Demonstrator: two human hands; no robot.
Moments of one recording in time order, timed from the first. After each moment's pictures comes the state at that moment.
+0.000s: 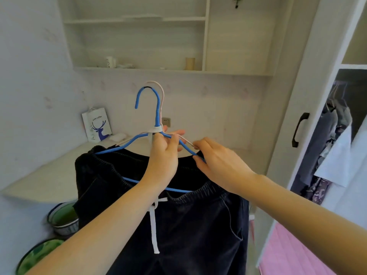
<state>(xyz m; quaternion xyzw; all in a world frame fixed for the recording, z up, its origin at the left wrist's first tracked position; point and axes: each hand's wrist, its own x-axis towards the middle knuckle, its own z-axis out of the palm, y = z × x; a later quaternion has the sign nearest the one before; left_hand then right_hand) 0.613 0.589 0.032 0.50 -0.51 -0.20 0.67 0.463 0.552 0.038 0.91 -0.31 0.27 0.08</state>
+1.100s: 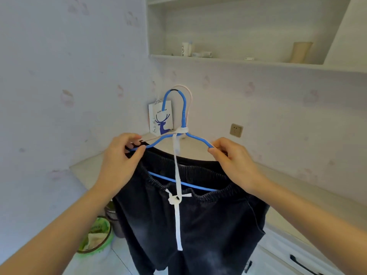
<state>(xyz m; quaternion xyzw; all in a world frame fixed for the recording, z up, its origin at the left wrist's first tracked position) 0.914 0.470 -0.015 0.75 -0.37 0.12 0.53 0.708 0.289 0.013 0.88 -0.20 0.31 -0.30</state>
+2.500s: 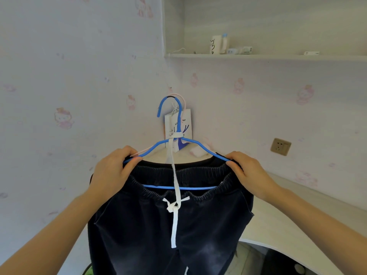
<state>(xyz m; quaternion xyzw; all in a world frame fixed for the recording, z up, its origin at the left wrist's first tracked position) 1.240 0.396 -0.044 0.80 -0.47 0.17 0.33 0.984 0.140 -0.049 0.93 -0.20 0.25 -0.19</state>
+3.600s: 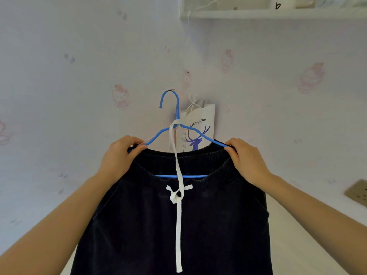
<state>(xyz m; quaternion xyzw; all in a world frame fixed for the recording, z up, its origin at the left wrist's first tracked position) 1.495 0.160 -0.101 0.85 -0.35 0.10 0.39 1.280 -0.118 -0.098 0.94 -0.20 0.23 -0.14</state>
